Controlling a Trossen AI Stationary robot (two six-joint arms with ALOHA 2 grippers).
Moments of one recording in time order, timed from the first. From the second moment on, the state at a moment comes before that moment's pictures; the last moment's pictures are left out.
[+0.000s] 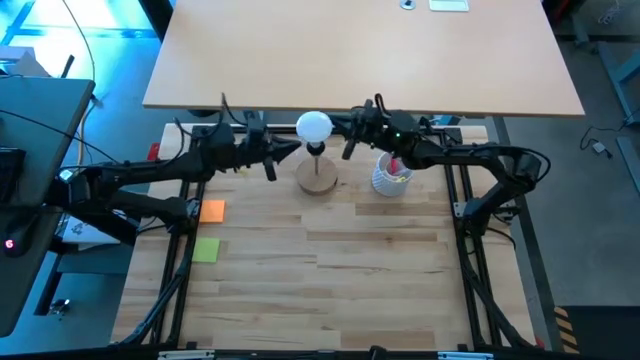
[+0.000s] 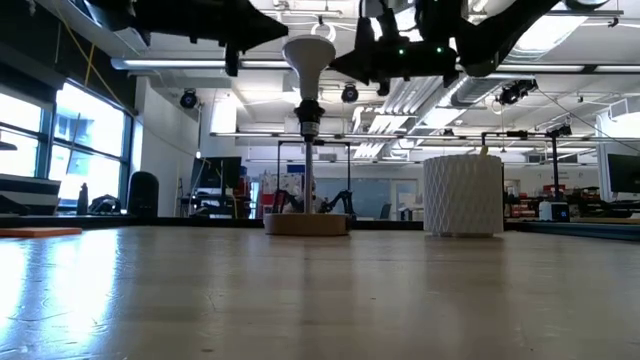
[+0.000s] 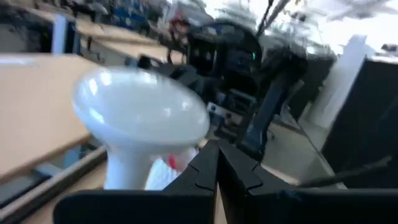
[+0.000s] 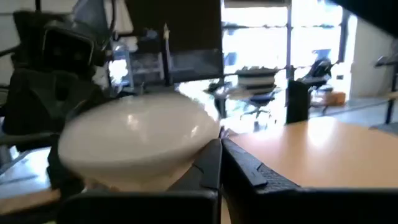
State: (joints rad) left arm 0.38 1.14 0.74 0.43 0.14 -0.33; right arm -0.48 1.59 0.93 0.79 -0.12 0.07
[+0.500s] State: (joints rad) left arm 0.43 1.10 0.74 0.33 -0.12 -0.18; right arm -0.43 1.47 0.93 0.69 -0.17 0.04
